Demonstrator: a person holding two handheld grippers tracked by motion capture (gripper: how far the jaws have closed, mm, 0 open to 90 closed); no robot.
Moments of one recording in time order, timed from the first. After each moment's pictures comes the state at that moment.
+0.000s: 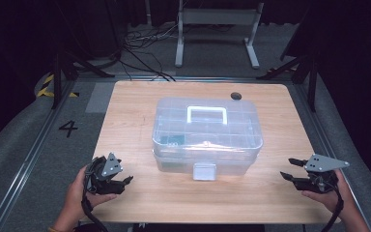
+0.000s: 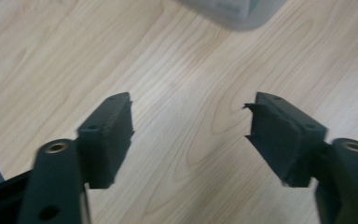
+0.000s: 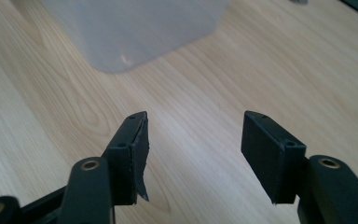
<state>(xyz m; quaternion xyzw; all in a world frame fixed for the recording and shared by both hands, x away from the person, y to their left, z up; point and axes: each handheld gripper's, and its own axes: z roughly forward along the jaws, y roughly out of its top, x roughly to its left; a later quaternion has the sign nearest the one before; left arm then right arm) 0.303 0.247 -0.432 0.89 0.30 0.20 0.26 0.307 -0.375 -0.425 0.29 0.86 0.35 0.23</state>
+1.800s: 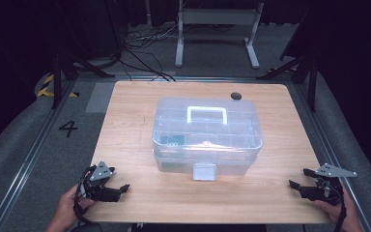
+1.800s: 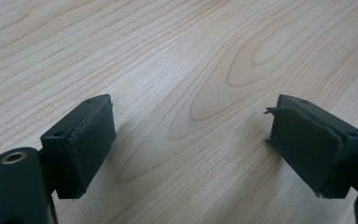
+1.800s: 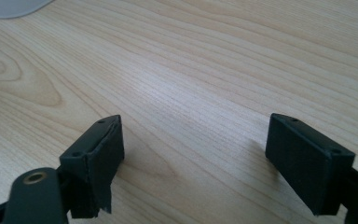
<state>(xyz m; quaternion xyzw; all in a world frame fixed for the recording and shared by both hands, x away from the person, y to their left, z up) 0.303 0.278 -0.483 0.85 0.36 0.14 0.34 0.302 -0.423 -0.488 0.45 0.80 0.36 0.20</state>
